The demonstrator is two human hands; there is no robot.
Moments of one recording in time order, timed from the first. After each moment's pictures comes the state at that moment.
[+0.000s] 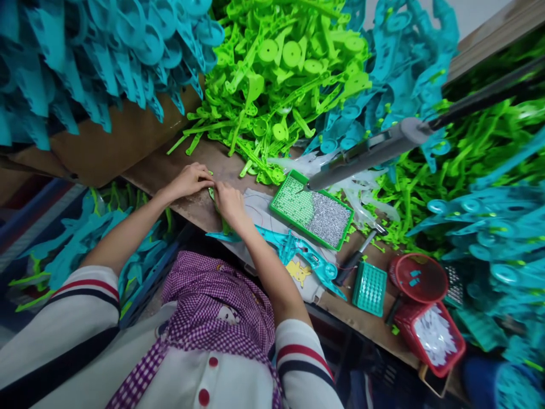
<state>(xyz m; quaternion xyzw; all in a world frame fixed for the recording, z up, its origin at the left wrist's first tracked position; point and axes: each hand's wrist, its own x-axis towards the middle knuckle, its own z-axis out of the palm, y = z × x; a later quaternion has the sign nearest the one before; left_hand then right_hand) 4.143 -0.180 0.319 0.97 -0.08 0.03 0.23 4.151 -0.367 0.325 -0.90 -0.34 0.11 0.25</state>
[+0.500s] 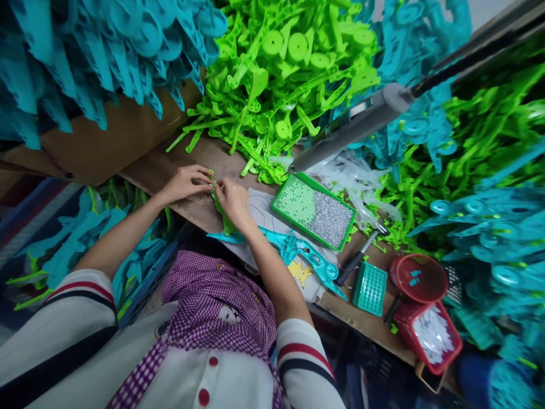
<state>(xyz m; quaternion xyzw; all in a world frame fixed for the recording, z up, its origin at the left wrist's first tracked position) 4.124 -0.176 0.318 0.93 -0.09 0.09 0.35 4.157 -0.366 0.317 -0.90 -0.27 0.09 0.32</state>
